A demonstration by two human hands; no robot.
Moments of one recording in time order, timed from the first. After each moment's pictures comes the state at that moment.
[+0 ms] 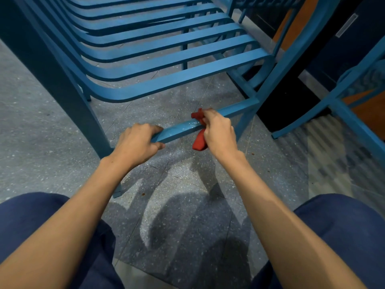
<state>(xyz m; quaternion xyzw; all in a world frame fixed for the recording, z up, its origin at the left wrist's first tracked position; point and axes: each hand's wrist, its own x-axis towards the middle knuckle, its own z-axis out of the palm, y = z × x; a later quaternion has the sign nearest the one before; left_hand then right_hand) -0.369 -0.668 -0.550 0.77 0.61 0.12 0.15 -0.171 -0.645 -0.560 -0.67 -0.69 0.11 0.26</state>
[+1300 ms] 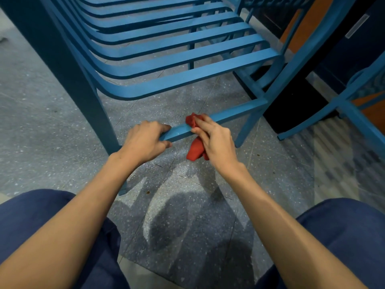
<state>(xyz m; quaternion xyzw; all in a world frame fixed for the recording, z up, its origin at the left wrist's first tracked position) -0.369 -0.667 -0.546 0.78 0.61 0.08 0.14 -0.184 -0.669 -0.567 -0.61 -0.71 0.21 0.28</state>
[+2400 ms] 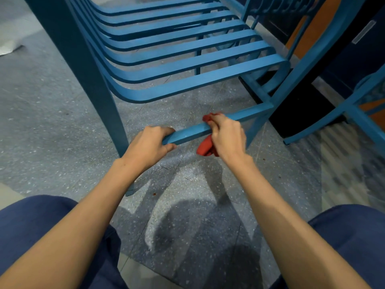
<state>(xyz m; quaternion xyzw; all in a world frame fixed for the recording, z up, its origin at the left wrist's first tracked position) -0.381 -0.680 -0.550 0.76 0.61 0.15 0.18 -0.188 -0.658 -0.548 -0.68 -0.68 0.12 0.25</state>
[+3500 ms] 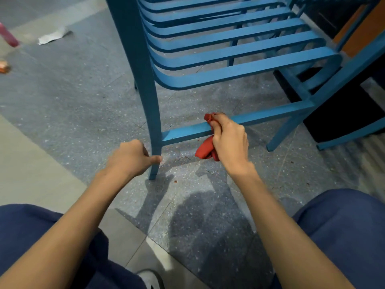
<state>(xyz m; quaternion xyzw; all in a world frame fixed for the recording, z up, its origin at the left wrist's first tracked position) -0.448 -0.745 -0.550 0.52 0.81 0.01 0.27 -0.242 -0.688 -0.554 -0.64 -0.70 0.18 0.28</state>
